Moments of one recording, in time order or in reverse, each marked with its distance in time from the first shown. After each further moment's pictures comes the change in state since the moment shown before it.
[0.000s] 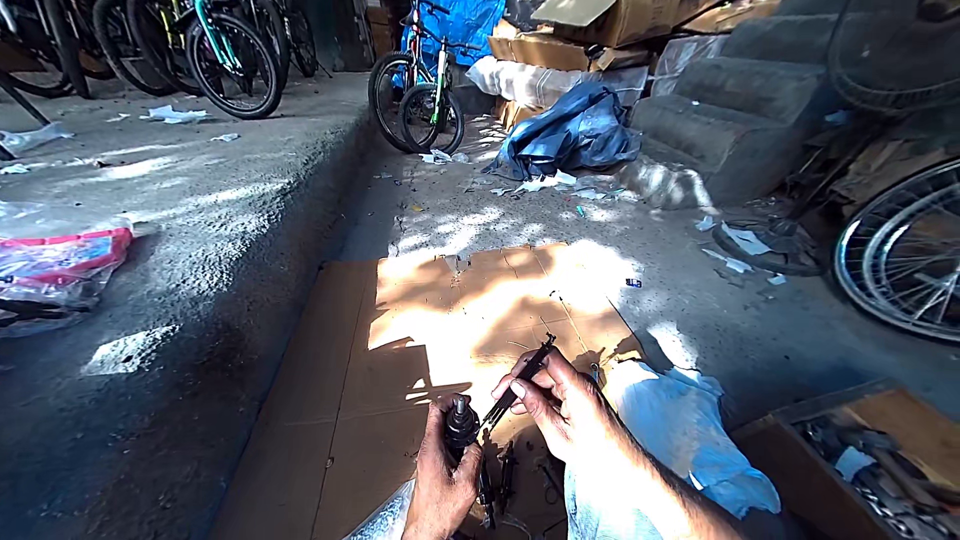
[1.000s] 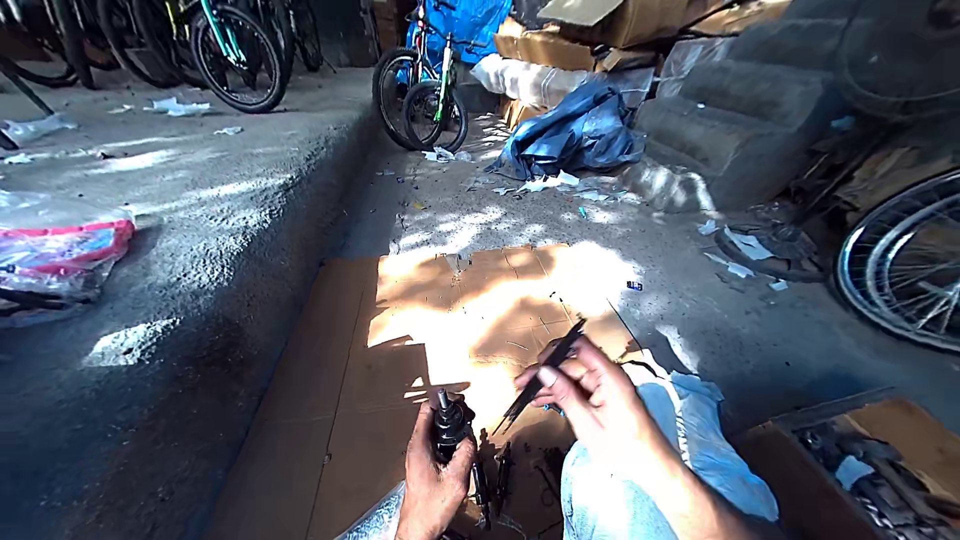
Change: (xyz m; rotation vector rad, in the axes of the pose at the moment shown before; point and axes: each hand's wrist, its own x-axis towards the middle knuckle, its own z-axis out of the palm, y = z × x) left_hand 0.005 0.007 -0.001 -0.050 0.092 -0.022; right_hand 0.000 -0.009 -0.025 0.149 0.102 0.105
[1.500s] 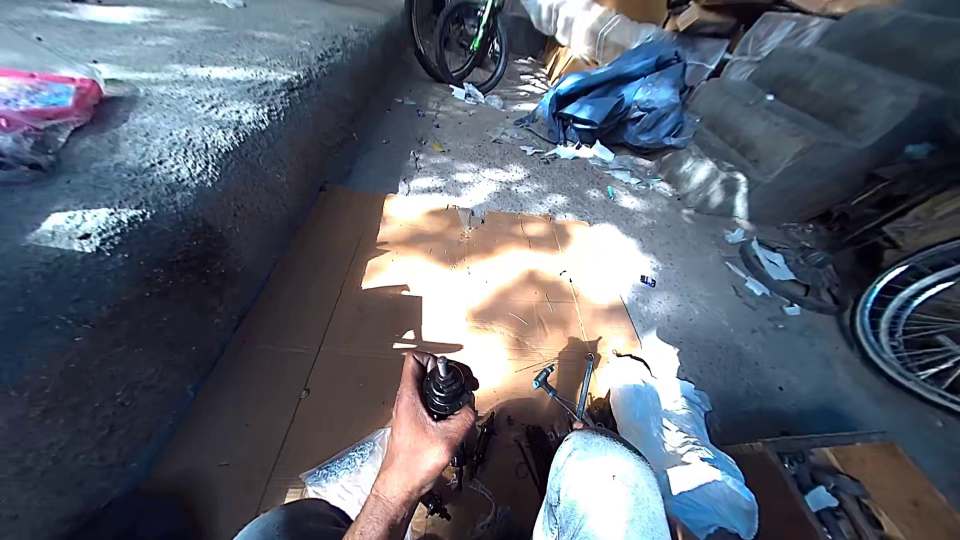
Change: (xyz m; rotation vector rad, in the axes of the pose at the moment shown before) left_hand 0.007 -0.001 0.001 -0.141 0.075 -0.170; right_hand -0.104 -0.030 -0.022 -0.395 -0.038 1.048
